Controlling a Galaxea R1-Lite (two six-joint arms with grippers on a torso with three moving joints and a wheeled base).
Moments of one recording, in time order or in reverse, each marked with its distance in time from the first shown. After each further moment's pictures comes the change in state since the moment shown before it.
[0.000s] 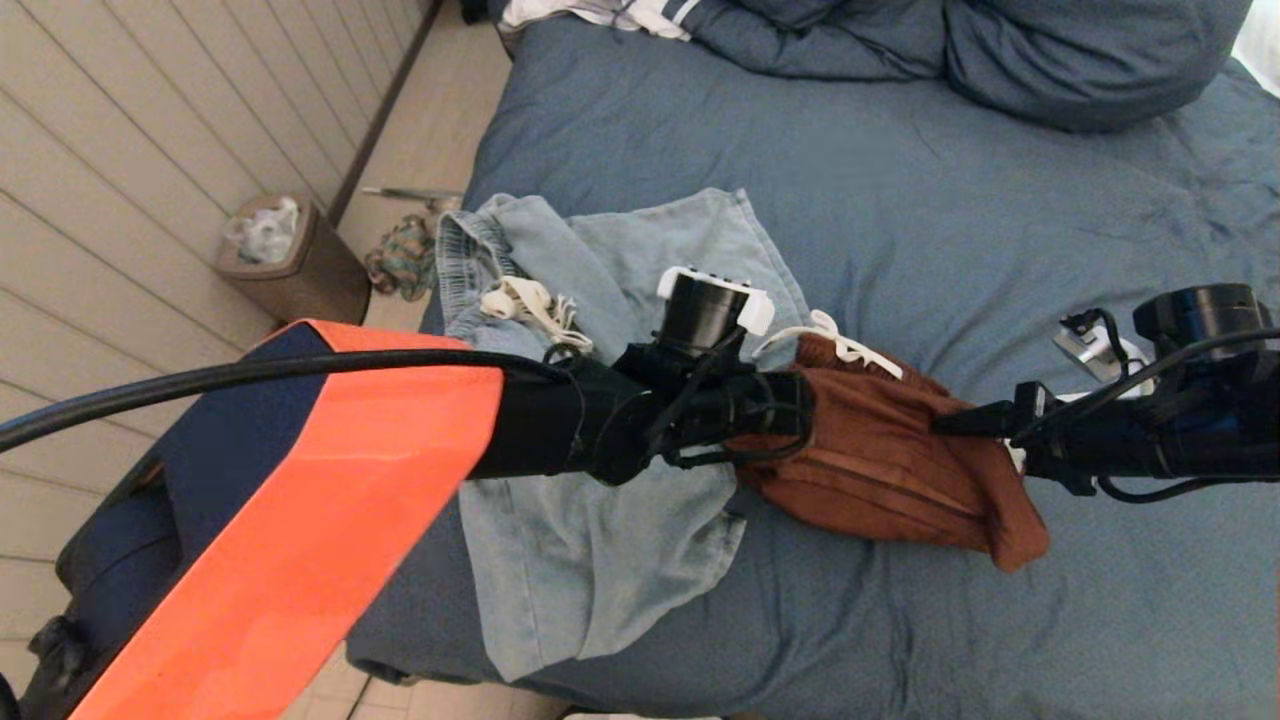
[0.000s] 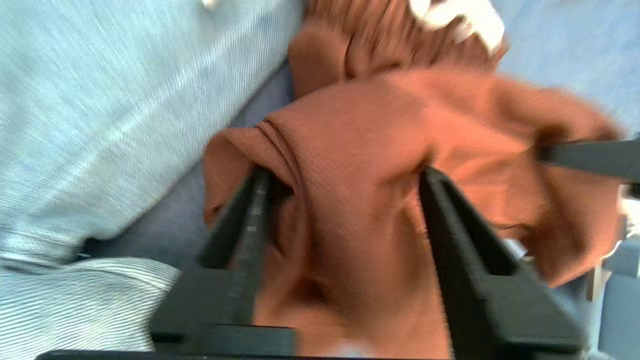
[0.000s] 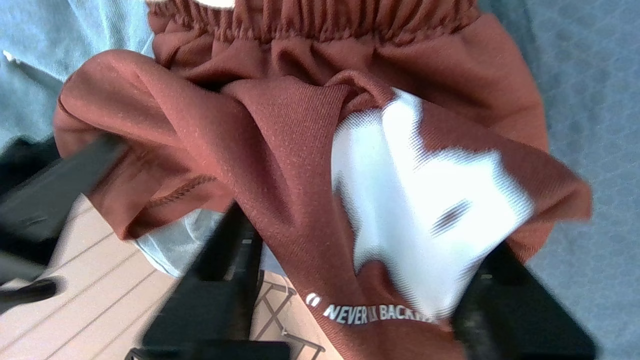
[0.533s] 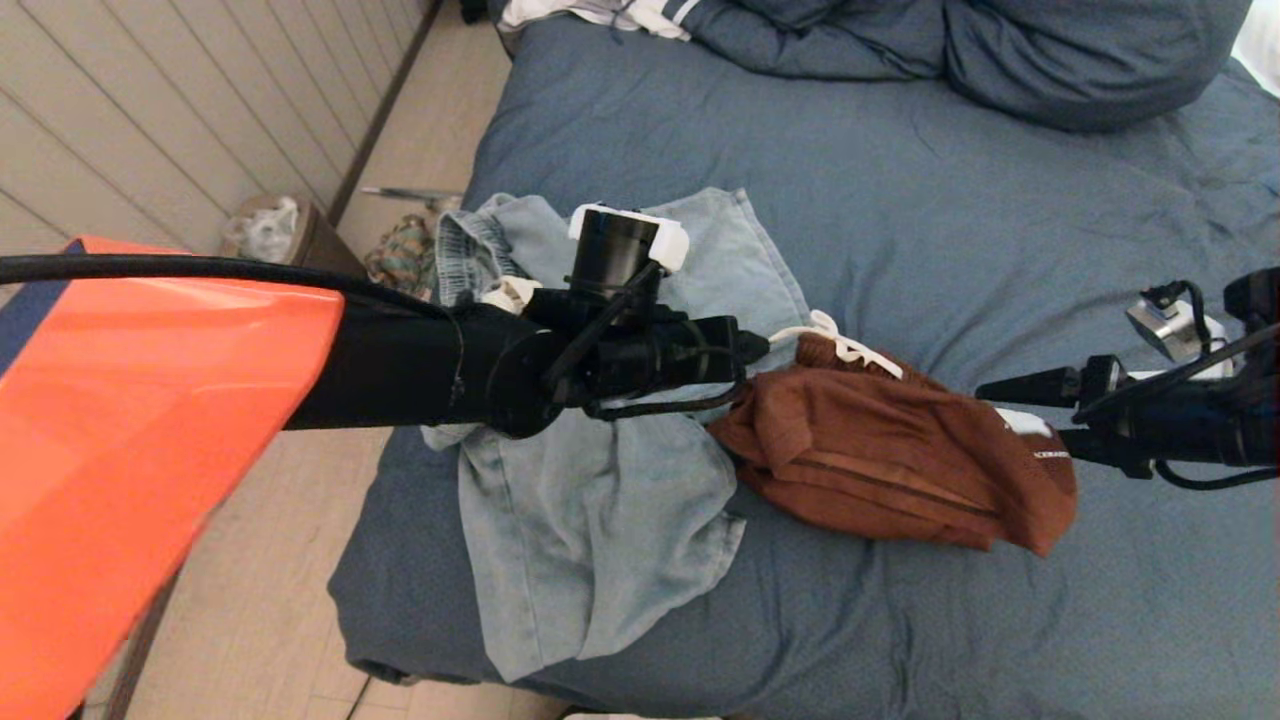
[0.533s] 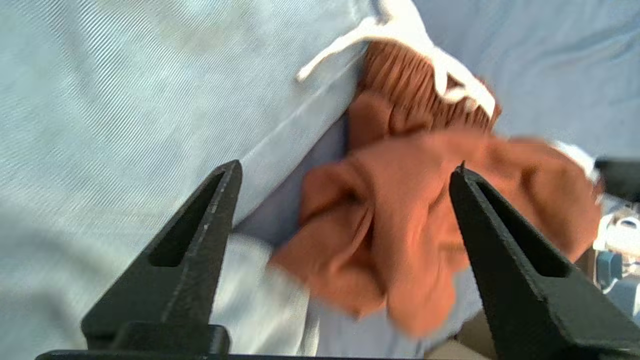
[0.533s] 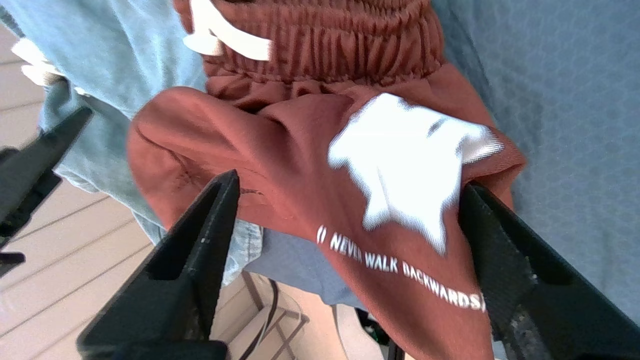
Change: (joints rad) left arm 0.084 -0.182 0.168 -0.013 -0.002 -0.011; right arm -0.118 -0.081 0.000 0.004 0.101 -0.004
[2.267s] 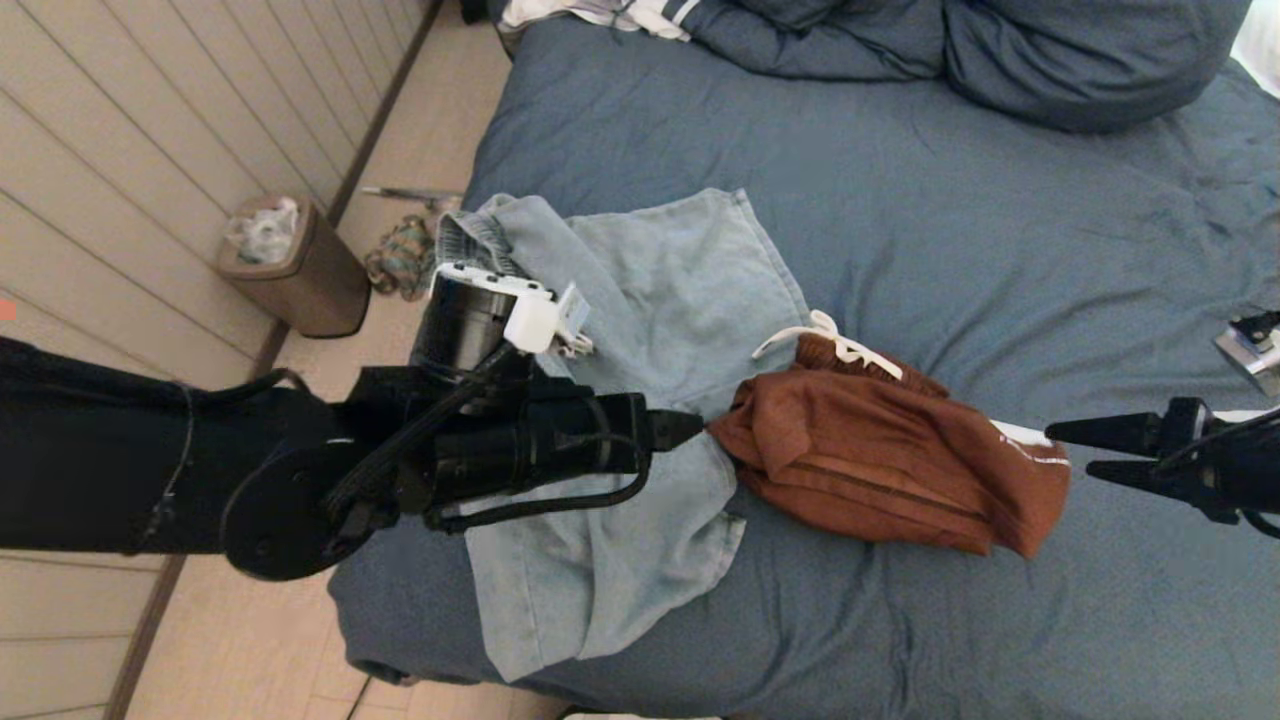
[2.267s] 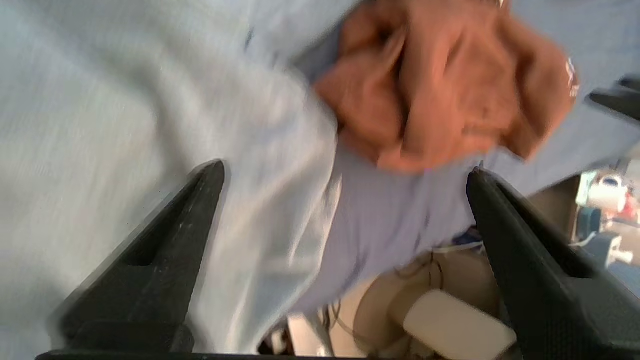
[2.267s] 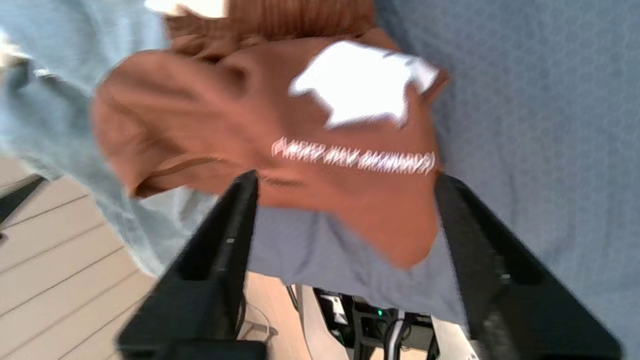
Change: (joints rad) left arm 0.015 -0.343 0.615 -0.199 -0.030 -0.047; right arm -0.140 -0.140 0.157 0.005 0.031 -0.142
